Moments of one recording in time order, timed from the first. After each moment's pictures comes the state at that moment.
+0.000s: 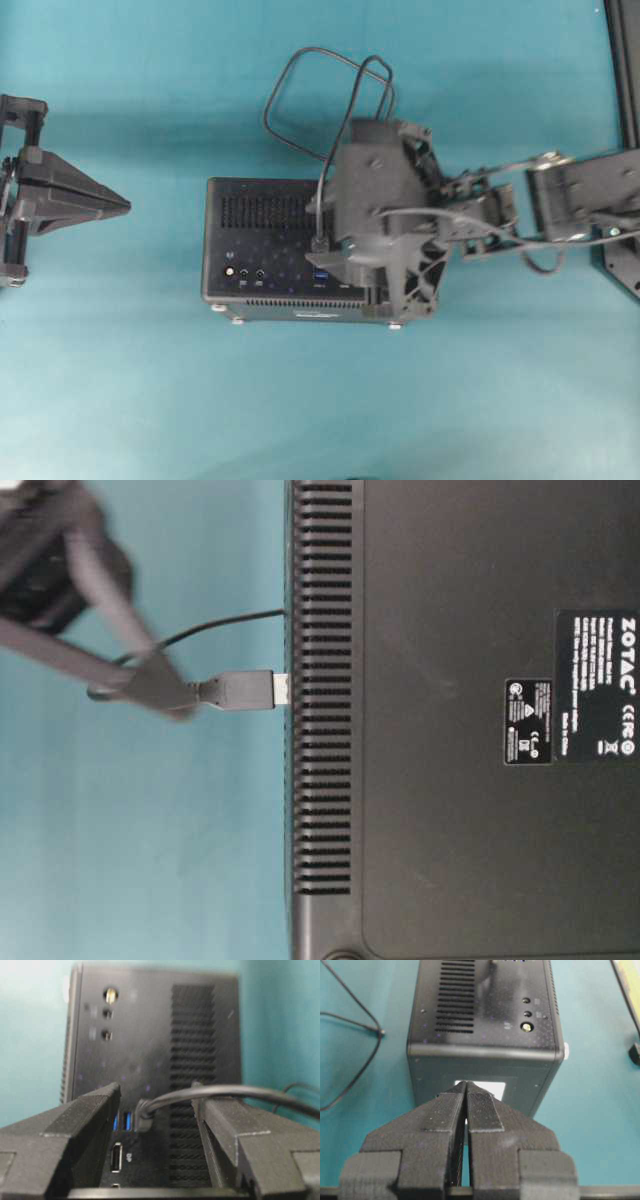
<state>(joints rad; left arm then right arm) -0.06 -0.87 0.96 0.01 0.24 -0.05 0.18 -0.18 0.29 -0.31 0.66 0.34</state>
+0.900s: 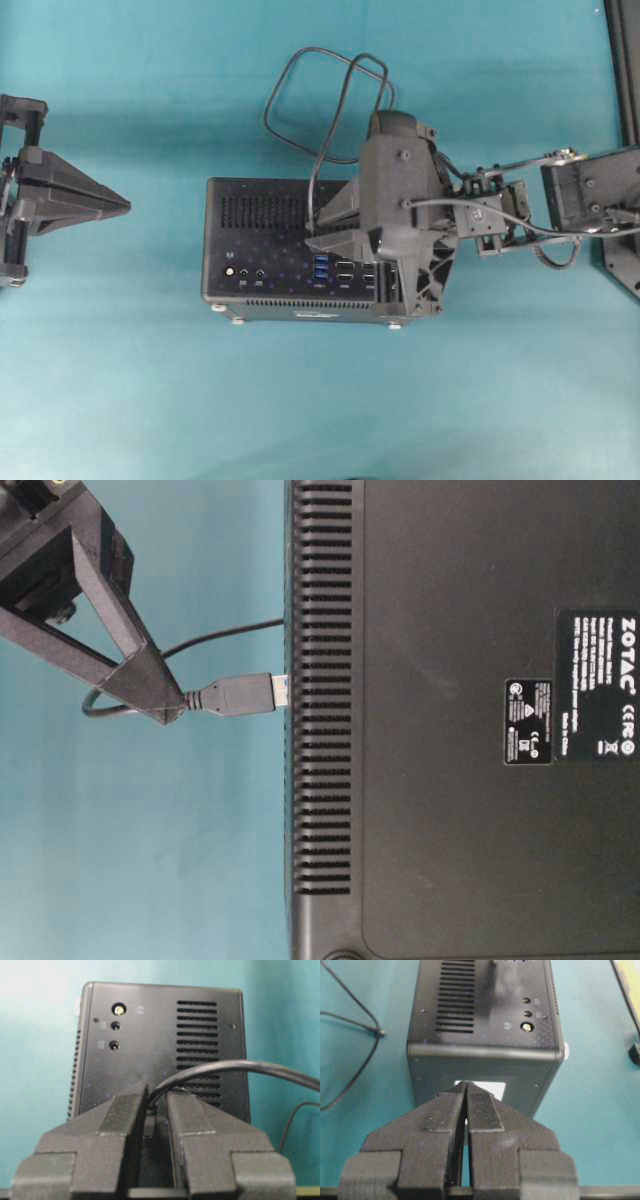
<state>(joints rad) -0.06 -0.87 0.97 0.01 0.24 -0.05 0.17 -0.20 0.37 -0.31 0.53 0.40</state>
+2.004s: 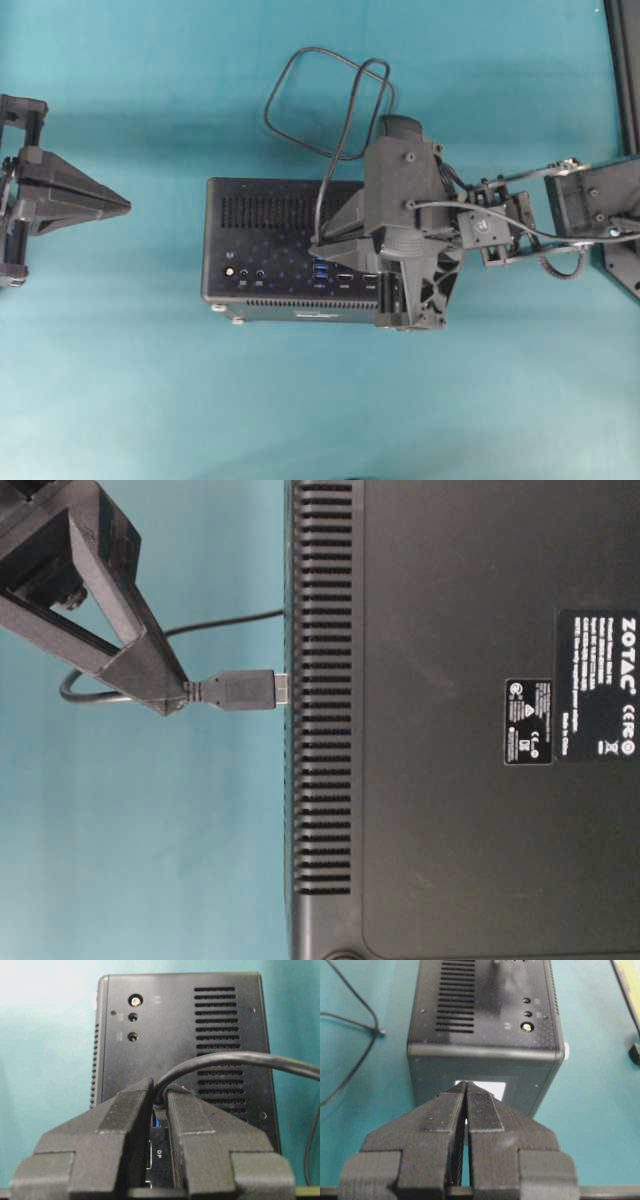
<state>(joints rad) -0.06 -0.86 0.97 0.01 0.24 -0.06 0.20 -0.20 0.38 -0.28 0.55 0.43</state>
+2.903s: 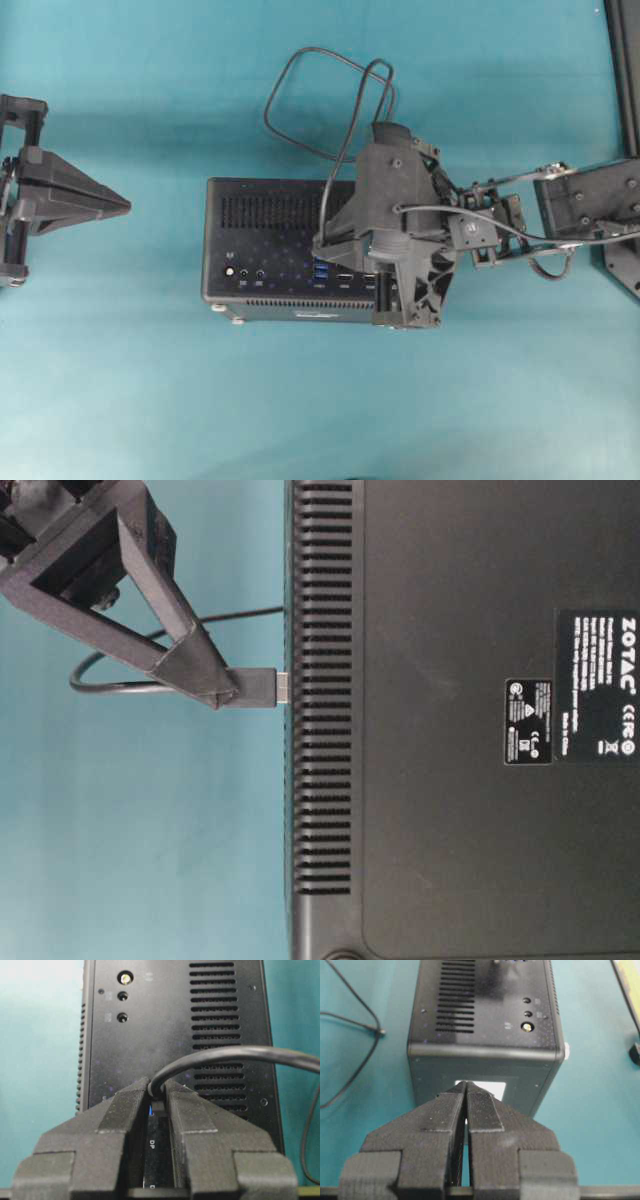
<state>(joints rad) -0.06 -0.87 0.97 0.01 0.24 -0.06 0.19 -0.18 0.39 -0.28 0.57 0.43</state>
